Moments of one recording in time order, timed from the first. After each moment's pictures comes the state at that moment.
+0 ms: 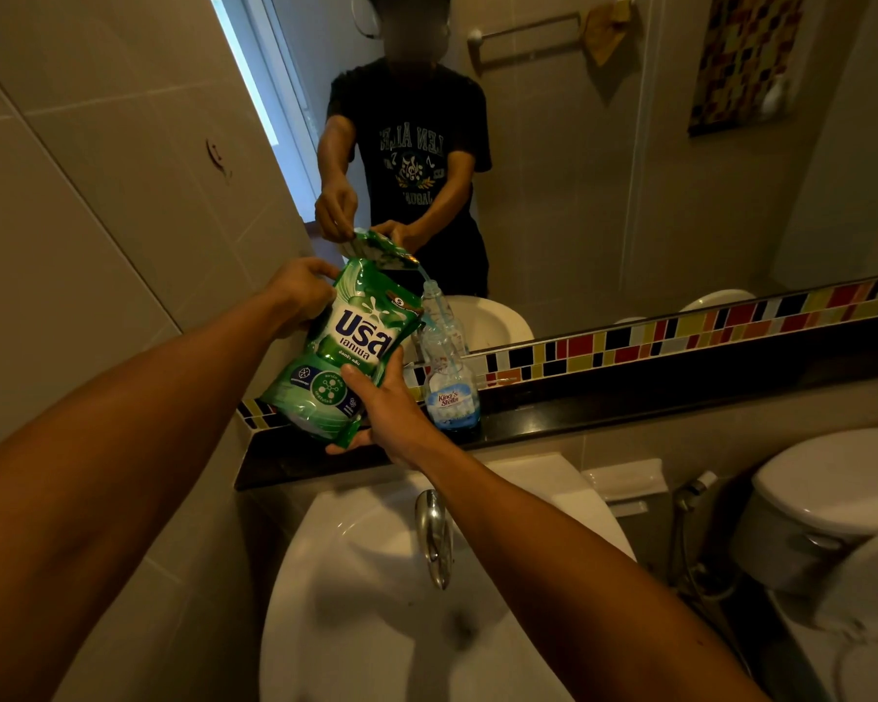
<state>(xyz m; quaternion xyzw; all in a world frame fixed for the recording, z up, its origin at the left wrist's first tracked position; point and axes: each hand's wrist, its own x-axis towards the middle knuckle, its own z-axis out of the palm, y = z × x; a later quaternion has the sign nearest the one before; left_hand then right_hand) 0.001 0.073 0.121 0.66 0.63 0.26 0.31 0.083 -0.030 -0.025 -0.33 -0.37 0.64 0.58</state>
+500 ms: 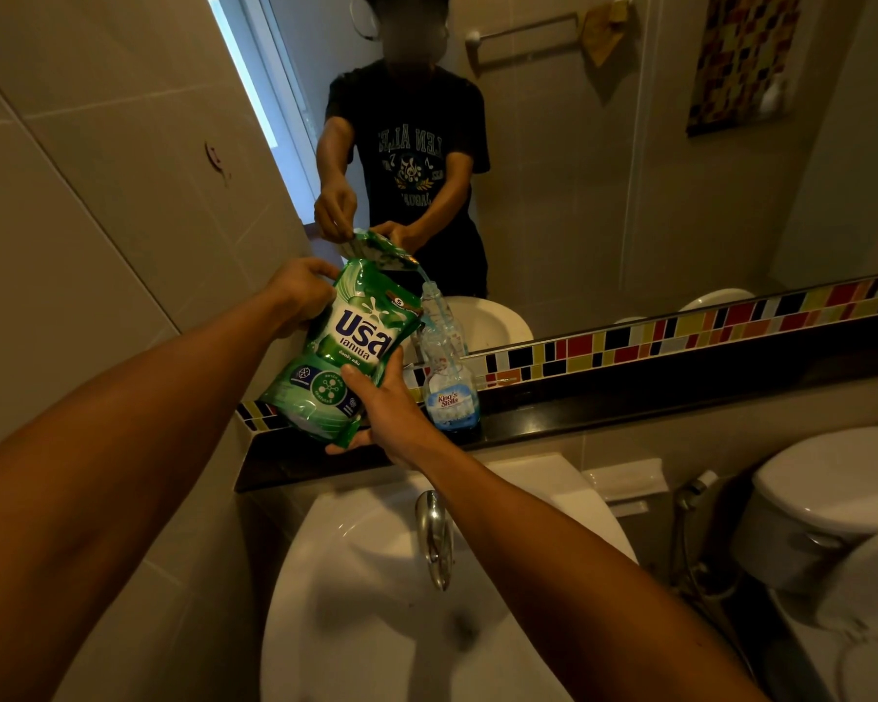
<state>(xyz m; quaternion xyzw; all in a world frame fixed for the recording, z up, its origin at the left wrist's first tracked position) 0.004 0.071 0.123 0.66 0.63 0.25 0.31 0.083 -0.032 -0.022 -0.33 -0.37 0.65 0.58</state>
